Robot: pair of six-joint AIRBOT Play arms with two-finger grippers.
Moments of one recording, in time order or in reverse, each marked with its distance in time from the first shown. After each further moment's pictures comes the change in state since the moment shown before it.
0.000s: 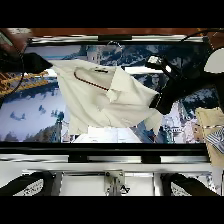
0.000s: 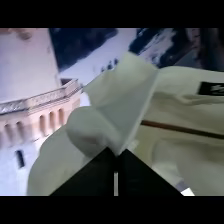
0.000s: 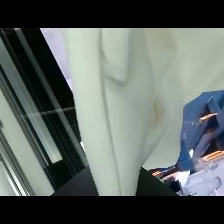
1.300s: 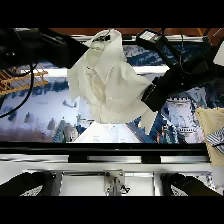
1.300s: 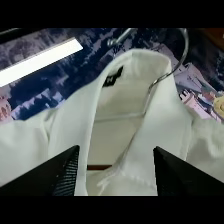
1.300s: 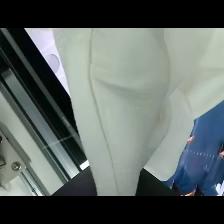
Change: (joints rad) left arm -0.481 -0.003 0.180 0.325 0.200 -0.116; right arm 0.209 0.013 0.253 -0.089 0.047 0.360
